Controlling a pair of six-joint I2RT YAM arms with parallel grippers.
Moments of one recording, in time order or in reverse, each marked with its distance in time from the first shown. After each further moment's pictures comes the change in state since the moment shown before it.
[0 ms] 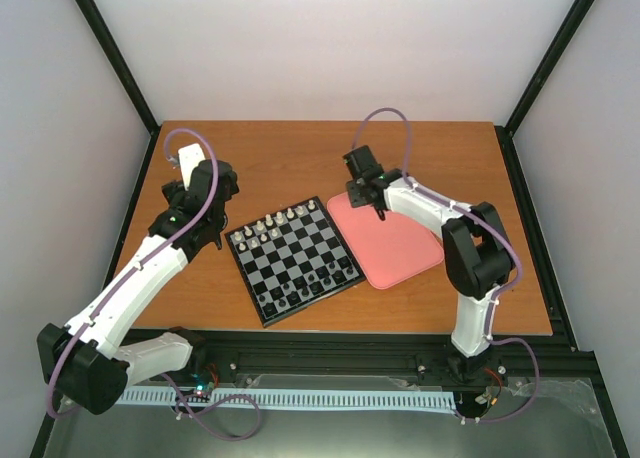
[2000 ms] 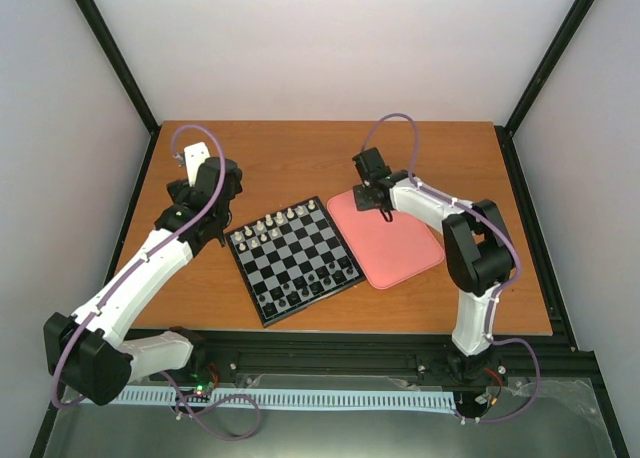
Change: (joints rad) left arm 0.000 0.052 0.013 0.000 0.005 0.000; right arm -0.115 0.027 -0.055 0.005 -0.068 0.029
